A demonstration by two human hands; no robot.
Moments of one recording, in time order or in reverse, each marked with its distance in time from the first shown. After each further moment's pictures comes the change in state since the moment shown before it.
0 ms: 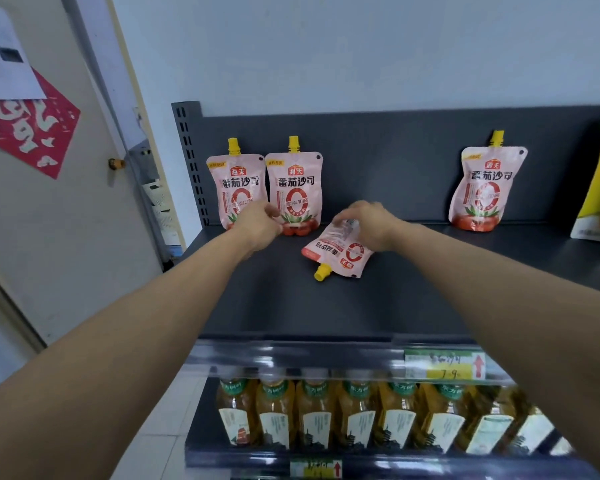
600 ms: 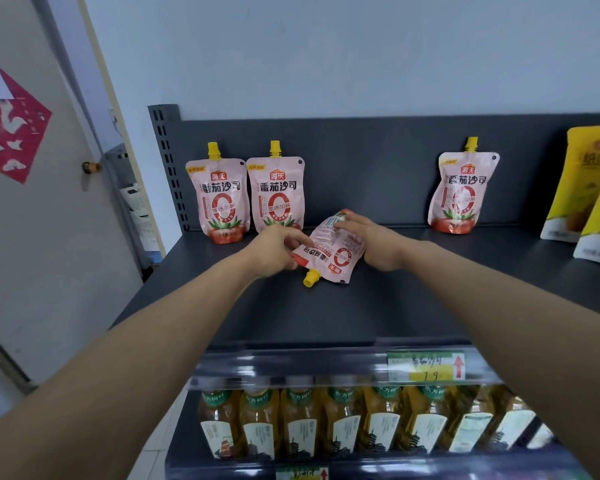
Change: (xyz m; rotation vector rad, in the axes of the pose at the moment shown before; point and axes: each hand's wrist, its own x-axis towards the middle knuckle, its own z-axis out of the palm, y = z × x) left_hand -0.008 0.004 0.036 0.116 -0.314 0.263; right_hand -0.026 0.028 0.005 0.065 -0.081 0.020
